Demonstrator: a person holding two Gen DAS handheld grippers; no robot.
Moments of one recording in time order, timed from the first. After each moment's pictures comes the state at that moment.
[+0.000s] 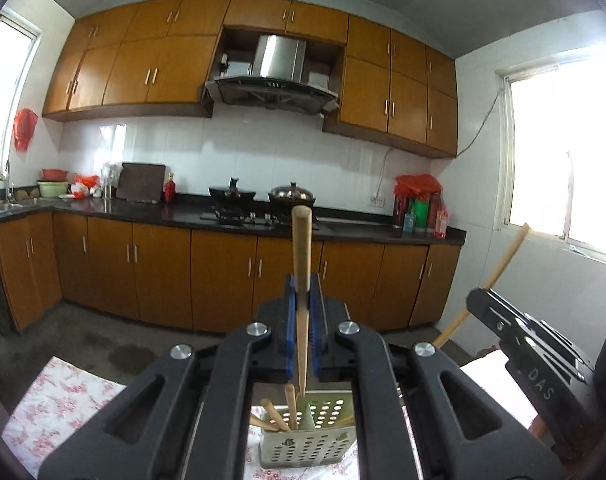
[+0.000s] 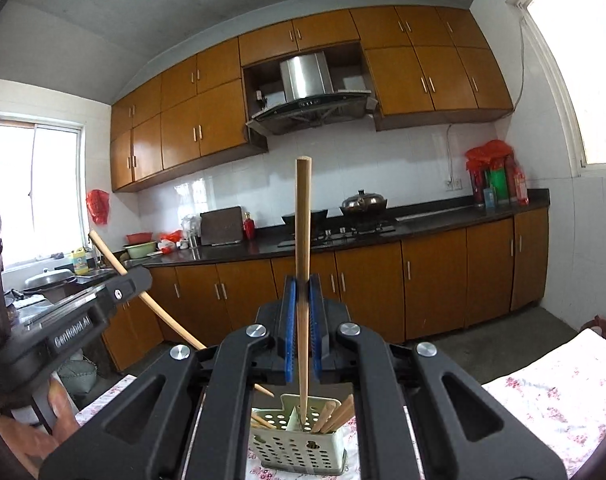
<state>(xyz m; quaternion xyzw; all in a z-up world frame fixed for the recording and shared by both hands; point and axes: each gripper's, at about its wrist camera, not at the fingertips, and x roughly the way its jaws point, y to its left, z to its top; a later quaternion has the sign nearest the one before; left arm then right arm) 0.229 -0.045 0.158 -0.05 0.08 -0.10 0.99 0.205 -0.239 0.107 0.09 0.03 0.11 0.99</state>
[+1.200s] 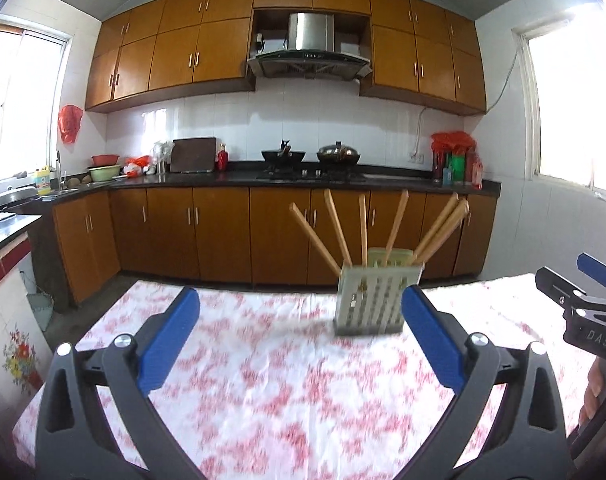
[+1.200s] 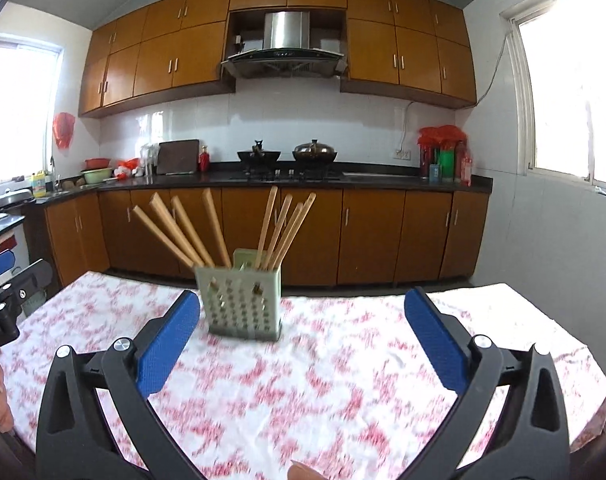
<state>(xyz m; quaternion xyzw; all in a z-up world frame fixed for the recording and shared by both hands) 0.051 0.021 0.051 -0.01 0.13 -0.01 0.99 0.065 -0.230 0.029 -0.01 0.12 0.01 0.99</state>
